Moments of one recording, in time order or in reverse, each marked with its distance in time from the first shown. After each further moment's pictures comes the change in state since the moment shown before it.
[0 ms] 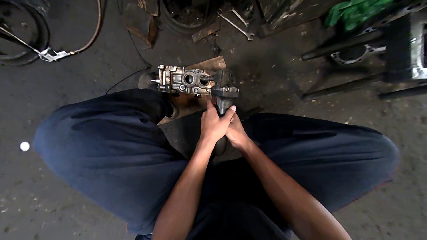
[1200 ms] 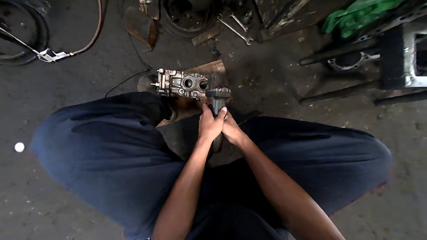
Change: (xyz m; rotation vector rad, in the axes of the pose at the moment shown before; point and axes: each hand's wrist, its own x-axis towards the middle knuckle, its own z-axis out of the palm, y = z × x) left_hand 0.021 -0.014 0.008 -0.098 0.033 -0.070; right_hand 0.033 0.012 -0.005 -0.041 -0.114 0.095
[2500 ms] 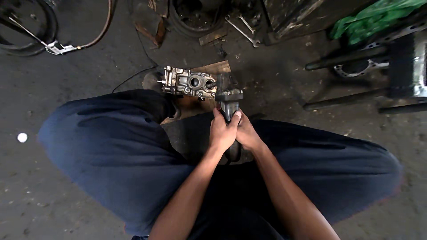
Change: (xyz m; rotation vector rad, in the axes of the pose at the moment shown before) left_hand -0.034 0.014 0.006 -0.215 -0.048 0.038; right_hand -0.035 -0.038 -0.012 -0.217 0.032 -0.064
